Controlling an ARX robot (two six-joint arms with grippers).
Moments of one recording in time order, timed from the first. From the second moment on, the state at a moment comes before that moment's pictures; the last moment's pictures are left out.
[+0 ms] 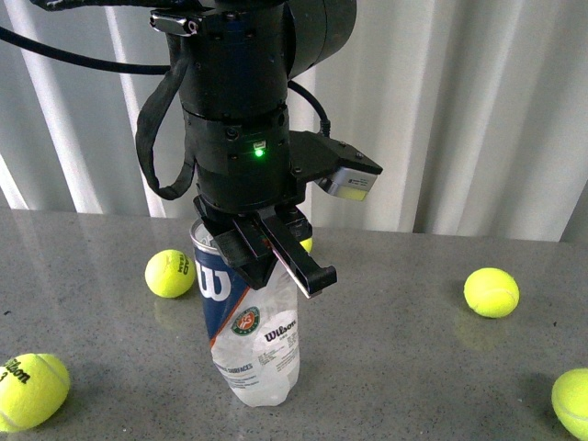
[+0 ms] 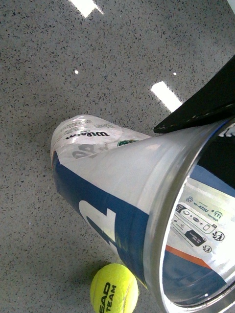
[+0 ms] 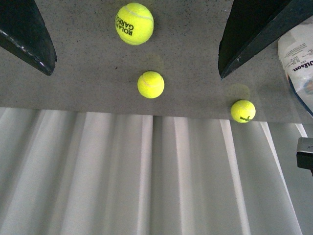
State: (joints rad) left arm -0.51 2.07 1.76 -0.98 -0.10 0.55; right arm 0.00 0.00 0.00 0.00 0.00 -0.01
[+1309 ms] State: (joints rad) left arm -0.39 1.42 0.81 0.61 -0.37 0.01; right arm 0.00 0.00 0.00 0.00 0.00 -0.01
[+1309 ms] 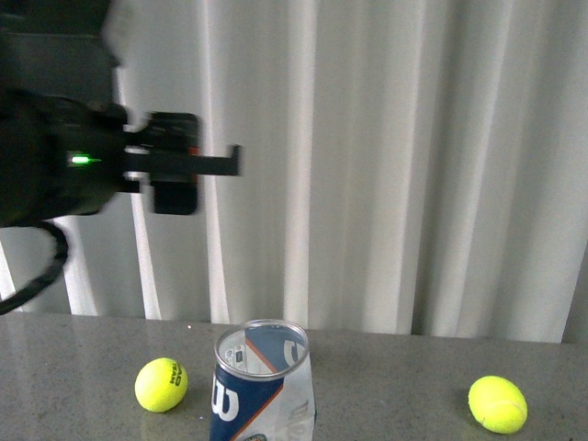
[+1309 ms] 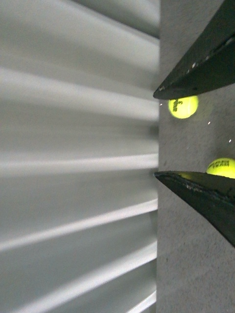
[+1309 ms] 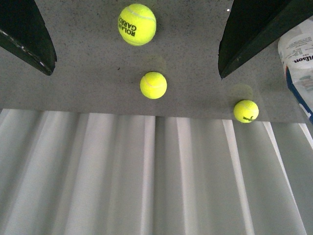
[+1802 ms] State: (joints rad) left arm -0.20 1.10 0.32 0.78 -0.20 0.00; right arm 0.00 0.00 0.00 0.00 0.00 -0.01
